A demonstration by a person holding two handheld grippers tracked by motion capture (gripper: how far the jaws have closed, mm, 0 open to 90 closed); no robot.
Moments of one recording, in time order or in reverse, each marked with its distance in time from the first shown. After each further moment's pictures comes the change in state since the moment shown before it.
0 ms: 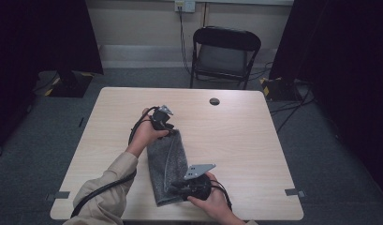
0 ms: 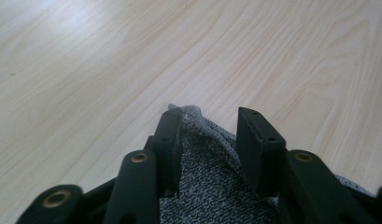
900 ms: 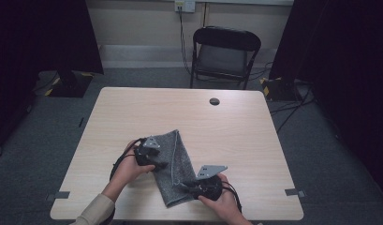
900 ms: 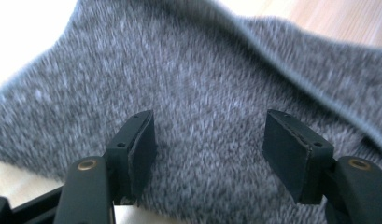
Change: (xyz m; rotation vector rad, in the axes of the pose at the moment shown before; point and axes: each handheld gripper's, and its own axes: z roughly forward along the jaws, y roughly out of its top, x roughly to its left) left arm -0.051 -0.103 -0.024 0.020 -0.005 0.030; right arm -0.013 -0.018 -0.021 0.000 -0.070 0.018
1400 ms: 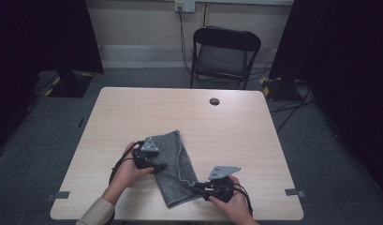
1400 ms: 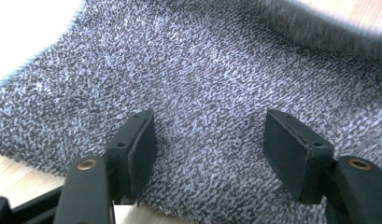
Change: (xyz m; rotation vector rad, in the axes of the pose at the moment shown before) left arm -0.001 -0.006 0.001 -0.037 0.012 0.012; right arm -0.007 -0.015 -0.032 -0.007 -0.027 0.083
